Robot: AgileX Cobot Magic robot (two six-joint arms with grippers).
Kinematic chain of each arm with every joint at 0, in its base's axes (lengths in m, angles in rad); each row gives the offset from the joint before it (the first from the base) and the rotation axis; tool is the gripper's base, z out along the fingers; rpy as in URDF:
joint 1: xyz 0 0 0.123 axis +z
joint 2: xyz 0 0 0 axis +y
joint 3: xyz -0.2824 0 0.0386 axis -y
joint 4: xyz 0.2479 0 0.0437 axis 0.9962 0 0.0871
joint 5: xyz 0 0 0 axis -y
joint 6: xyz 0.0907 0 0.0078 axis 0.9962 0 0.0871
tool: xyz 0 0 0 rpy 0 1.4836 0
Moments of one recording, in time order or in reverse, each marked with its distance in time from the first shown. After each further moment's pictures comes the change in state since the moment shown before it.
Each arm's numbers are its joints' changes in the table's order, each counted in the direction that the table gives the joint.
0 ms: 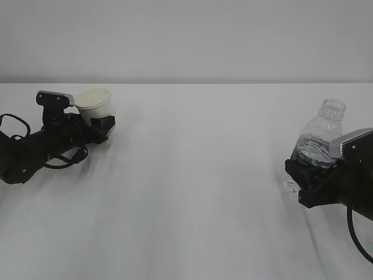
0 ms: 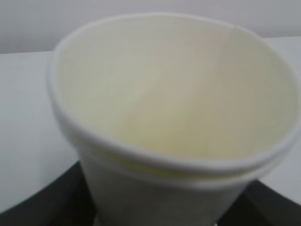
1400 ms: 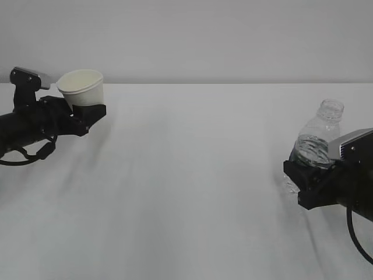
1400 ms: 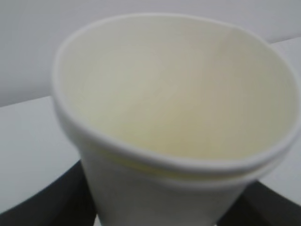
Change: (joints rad) left arm 0.059 -0.307 -0.228 0.287 0.016 -0.110; right arm 0.000 0.000 0.000 -0.021 0.000 0.000
